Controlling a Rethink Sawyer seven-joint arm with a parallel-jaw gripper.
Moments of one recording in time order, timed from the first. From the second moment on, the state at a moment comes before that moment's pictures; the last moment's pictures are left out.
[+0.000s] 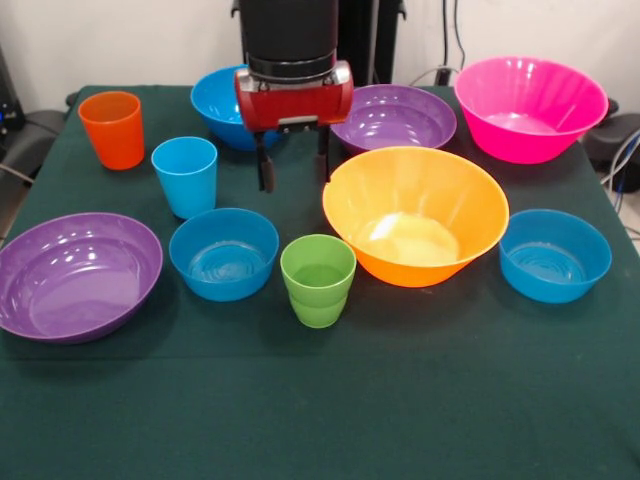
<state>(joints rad) -0.56 -0.67 0.36 1.66 -0.39 0.52 1.58</state>
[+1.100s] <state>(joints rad) -0.57 -0.66 0.38 1.70 -0.36 0.52 1.58</state>
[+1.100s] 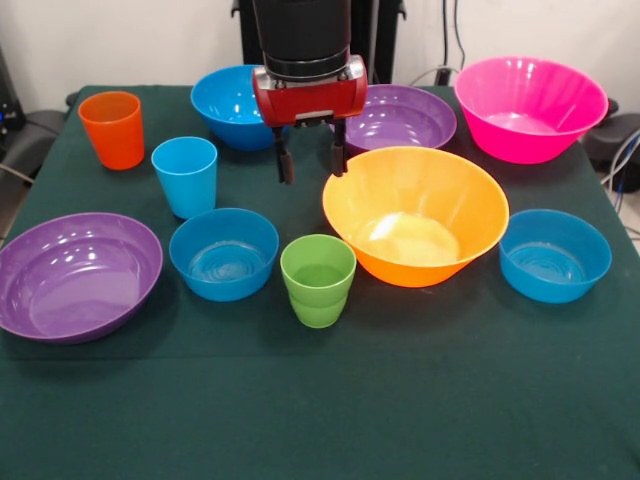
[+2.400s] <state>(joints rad) -0.58 -0.66 0.43 1.67 -0.50 0.54 1.58</state>
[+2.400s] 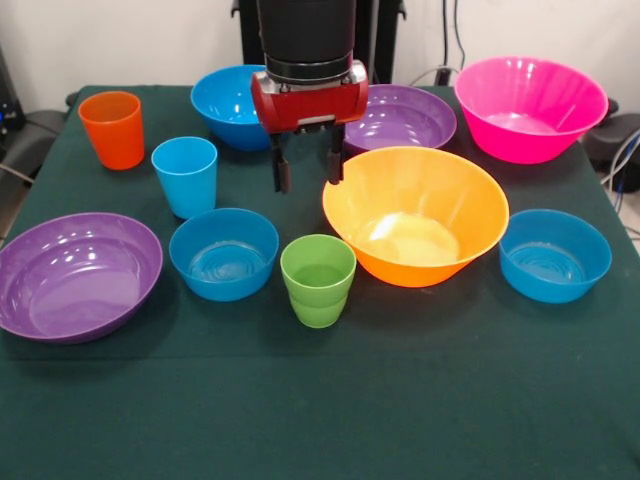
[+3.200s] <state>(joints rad) -0.59 -0.66 0.45 1.66 -0.50 0.54 1.58</state>
